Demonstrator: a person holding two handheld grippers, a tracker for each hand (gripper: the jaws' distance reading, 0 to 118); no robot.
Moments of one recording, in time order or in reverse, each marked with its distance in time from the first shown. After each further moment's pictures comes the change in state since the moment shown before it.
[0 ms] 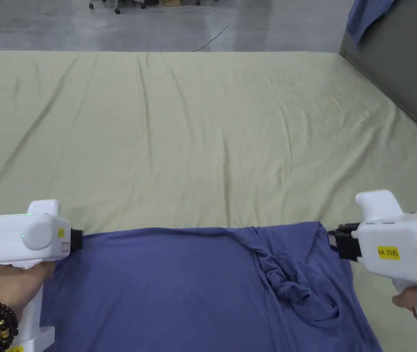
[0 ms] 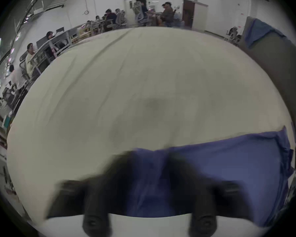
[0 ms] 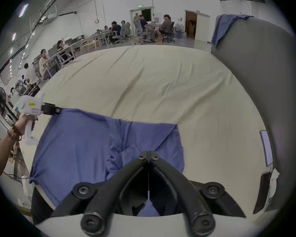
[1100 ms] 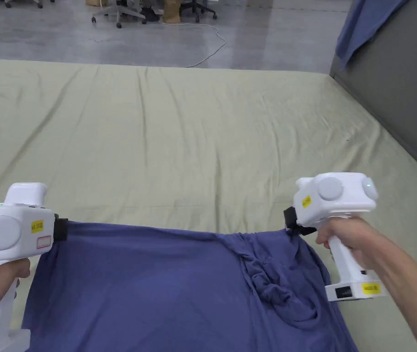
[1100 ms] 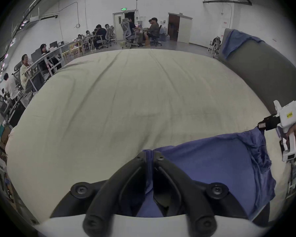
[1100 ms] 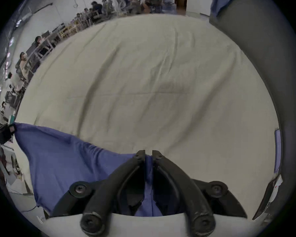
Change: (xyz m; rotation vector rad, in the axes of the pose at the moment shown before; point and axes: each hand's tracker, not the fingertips) left arm -0.004 -0.007 0.106 0.121 -0.089 -0.022; right arm 0.019 0.069 -0.101 -0.220 0.002 -0.095
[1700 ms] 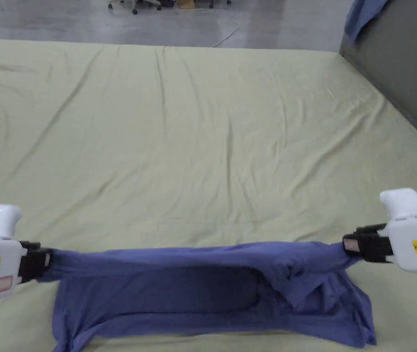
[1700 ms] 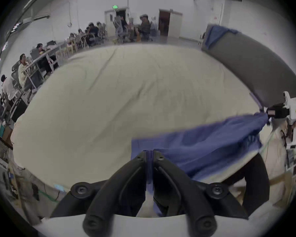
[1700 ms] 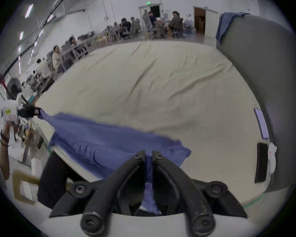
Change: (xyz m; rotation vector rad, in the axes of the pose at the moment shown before) left arm -0.010 -0.160 0.166 -0.146 -0.059 -0.073; right arm -0.015 -0.246 0.186 0.113 0.086 0.167
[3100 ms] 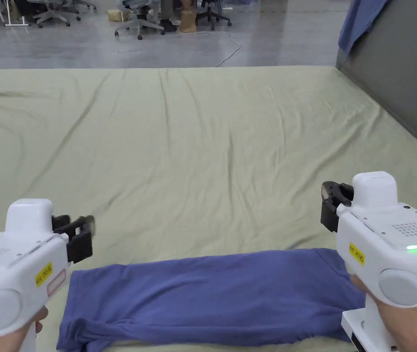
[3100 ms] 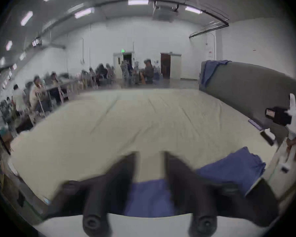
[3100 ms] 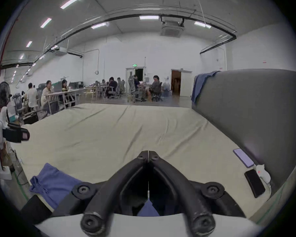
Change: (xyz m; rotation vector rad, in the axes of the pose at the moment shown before) left arm 0.038 0.002 0.015 0.453 -0.004 0.039; right arm -0.066 -0.003 0.002 0.690 -0.229 -0.052
